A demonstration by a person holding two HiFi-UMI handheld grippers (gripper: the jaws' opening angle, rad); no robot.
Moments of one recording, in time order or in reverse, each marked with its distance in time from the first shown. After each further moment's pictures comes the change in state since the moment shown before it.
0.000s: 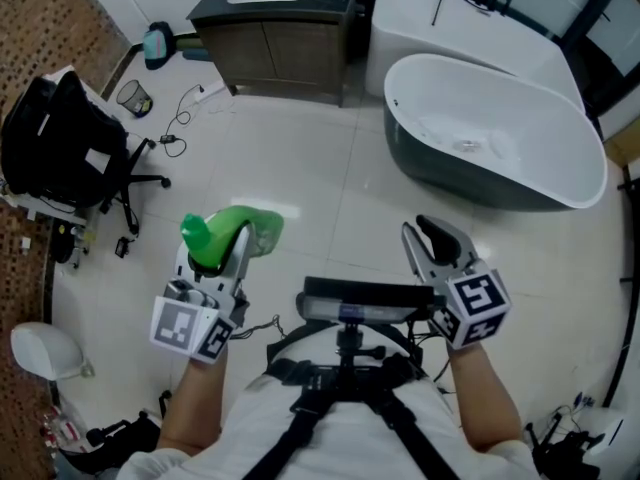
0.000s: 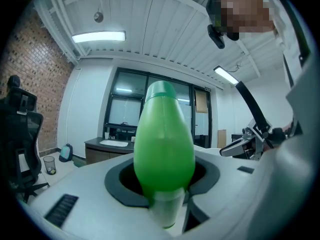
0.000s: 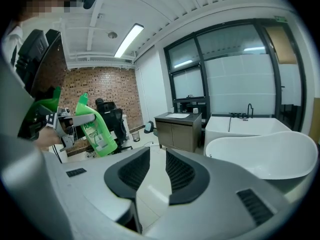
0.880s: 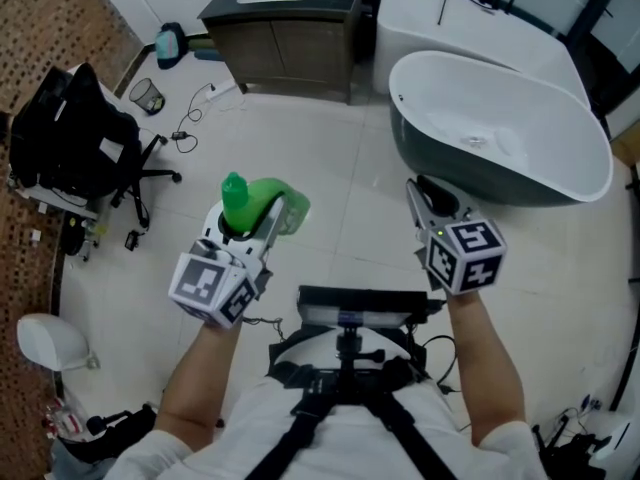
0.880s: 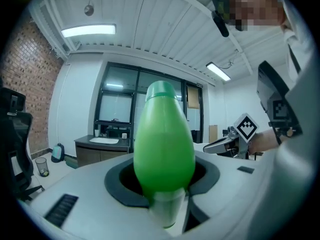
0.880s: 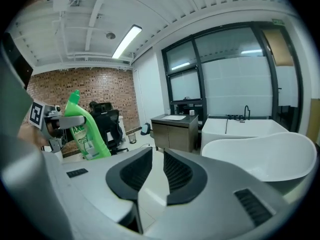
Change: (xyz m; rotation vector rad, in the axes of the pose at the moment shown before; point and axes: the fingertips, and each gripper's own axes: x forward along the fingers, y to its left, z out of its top) left arm 0.022 -0.048 -0.010 0.046 0.048 -0.089; right arm 0.014 -0.032 -0.001 -0.018 -0.040 -0.040
